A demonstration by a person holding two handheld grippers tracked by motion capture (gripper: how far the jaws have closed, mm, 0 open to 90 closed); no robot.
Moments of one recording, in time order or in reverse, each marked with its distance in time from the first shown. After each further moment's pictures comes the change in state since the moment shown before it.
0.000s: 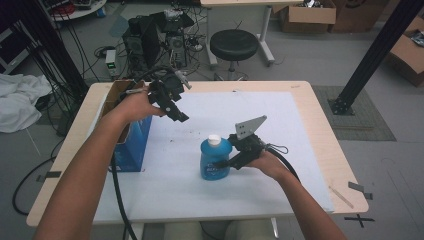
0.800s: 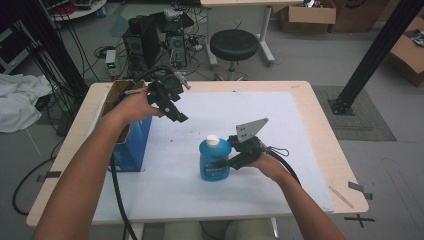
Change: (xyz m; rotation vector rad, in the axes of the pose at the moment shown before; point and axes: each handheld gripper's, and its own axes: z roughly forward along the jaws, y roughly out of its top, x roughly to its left) left arm -0.002 -0.002 -0.003 0.003 0.006 0.000; right arm 0.006 0.000 0.000 -0.029 -0.013 -0.052
